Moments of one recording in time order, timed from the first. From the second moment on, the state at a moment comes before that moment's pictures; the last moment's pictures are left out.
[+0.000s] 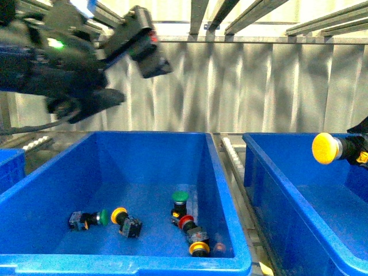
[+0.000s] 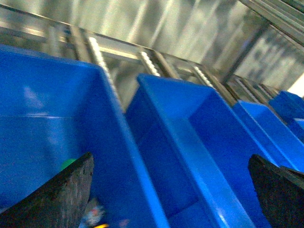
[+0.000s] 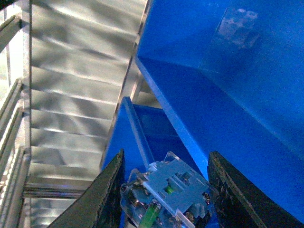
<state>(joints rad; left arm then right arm) -0.32 1.52 1.15 0.44 0.26 -0.39 -0.04 1.31 0.83 0.40 0.07 1.23</state>
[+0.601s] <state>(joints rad) -0.17 0.40 0.09 0.29 -0.16 -0.03 0.01 1.03 0.74 0.38 0.05 0.85</state>
